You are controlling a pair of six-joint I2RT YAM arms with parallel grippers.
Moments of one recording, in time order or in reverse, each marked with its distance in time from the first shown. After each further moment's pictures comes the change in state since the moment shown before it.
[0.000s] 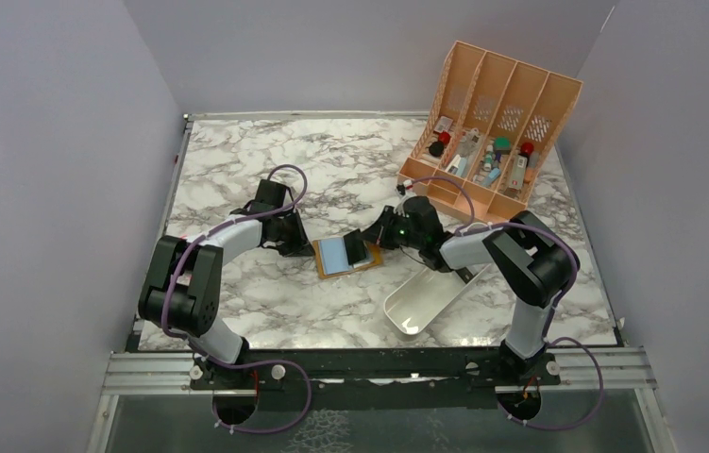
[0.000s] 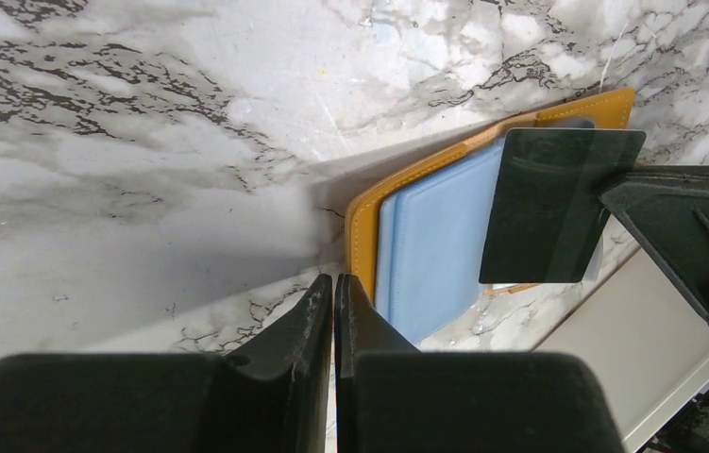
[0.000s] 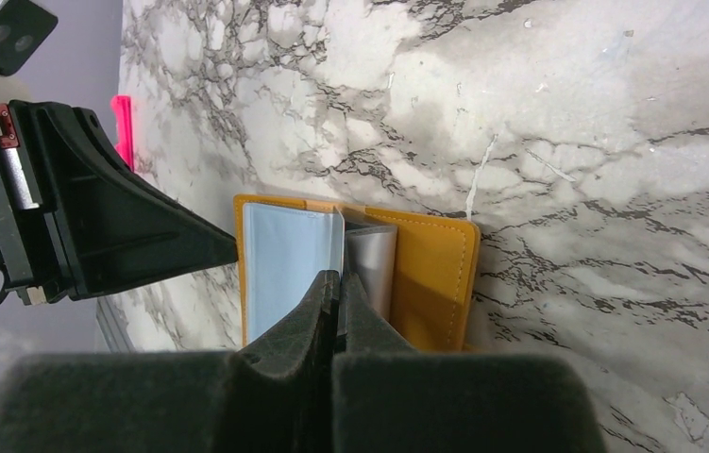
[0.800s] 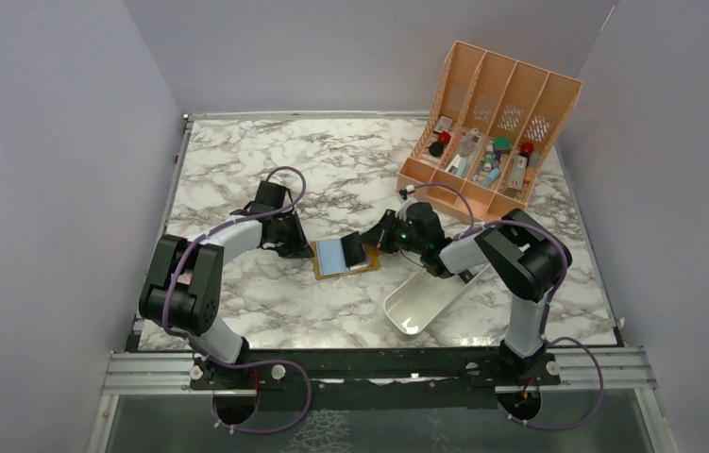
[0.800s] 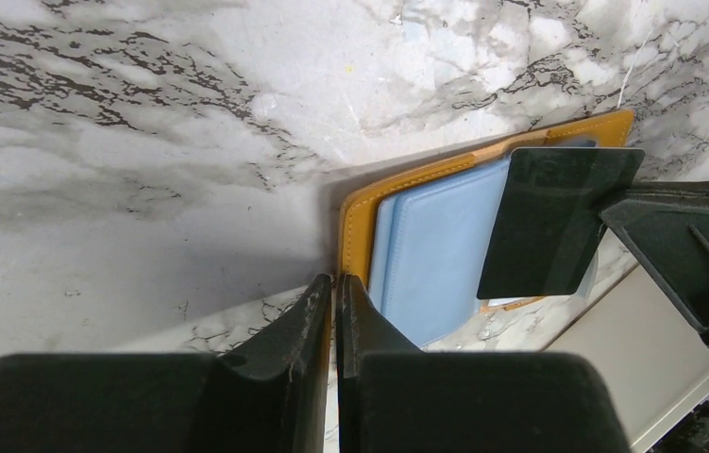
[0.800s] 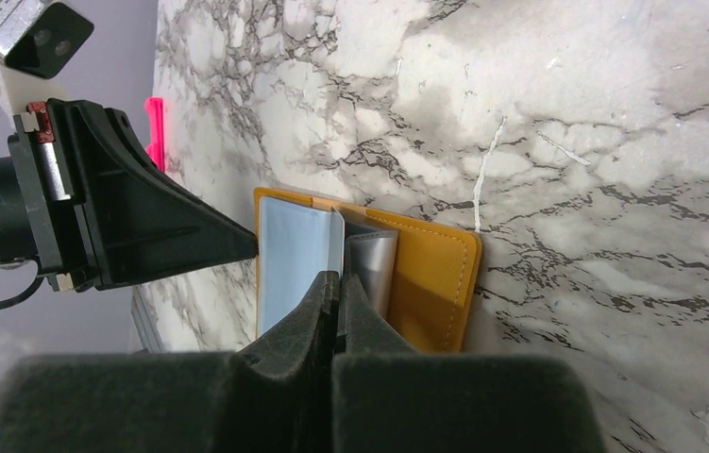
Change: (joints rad) left arm 0.000 0.006 -0.009 0.002 -0.014 -0.019; right arm 0.000 0.046 -0.056 0.161 -0.037 0.070
